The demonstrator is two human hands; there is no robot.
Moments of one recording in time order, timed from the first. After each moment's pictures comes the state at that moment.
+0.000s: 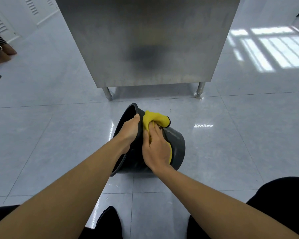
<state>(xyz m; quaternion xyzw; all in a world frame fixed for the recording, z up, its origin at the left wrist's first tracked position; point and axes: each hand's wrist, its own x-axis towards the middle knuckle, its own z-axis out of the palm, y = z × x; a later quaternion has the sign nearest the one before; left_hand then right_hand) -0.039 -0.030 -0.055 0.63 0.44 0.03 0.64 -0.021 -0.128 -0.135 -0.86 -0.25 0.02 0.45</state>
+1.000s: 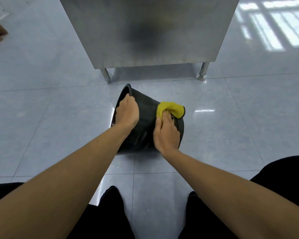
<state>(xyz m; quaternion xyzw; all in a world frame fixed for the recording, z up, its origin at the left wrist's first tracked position) -0.035 -0.032 -0.068 0.73 0.48 0.13 0.46 -0.010 -0.149 -0.161 -0.90 -0.17 0.04 0.41</state>
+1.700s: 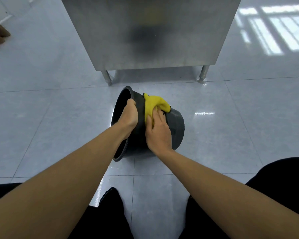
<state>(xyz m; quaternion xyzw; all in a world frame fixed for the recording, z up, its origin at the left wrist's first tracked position) -0.042 -0.034 -0.067 0.62 0.46 0.08 0.63 -0.015 -0.128 -0.155 -0.84 -0.24 0.05 0.48</state>
